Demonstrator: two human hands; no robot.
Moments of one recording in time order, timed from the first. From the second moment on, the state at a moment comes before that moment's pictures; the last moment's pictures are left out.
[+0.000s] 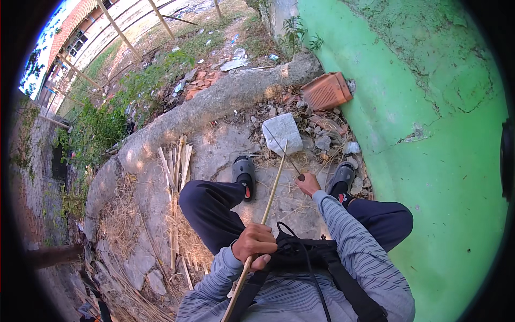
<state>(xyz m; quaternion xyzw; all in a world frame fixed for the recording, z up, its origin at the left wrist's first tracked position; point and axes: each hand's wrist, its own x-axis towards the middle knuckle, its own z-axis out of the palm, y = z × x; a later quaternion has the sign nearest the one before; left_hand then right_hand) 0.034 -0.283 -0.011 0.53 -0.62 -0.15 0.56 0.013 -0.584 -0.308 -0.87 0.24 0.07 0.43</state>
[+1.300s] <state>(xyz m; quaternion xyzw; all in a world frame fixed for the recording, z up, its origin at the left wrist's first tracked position) 0.213 -0.397 0.048 0.45 -0.21 0.00 0.87 -0.104 -0.536 -0.274 -0.71 0.38 -0.01 0.59</state>
